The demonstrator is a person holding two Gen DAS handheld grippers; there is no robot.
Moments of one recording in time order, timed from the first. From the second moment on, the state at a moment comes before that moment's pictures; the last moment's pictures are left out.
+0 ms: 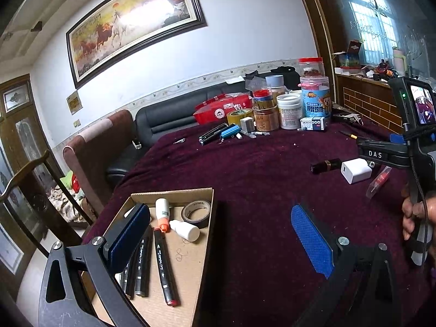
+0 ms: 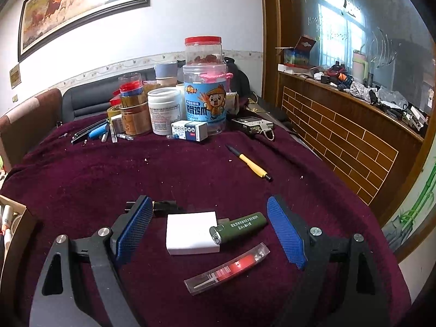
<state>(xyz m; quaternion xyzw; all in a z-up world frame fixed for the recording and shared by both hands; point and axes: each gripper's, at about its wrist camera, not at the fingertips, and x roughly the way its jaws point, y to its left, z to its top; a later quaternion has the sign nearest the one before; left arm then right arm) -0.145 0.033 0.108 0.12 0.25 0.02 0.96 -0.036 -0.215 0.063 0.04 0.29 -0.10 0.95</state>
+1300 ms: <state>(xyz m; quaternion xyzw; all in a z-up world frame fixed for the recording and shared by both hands) -0.134 0.063 0.092 0.07 0.31 0.00 0.95 -0.007 -0.166 0.025 0.13 0.51 0.38 0.76</state>
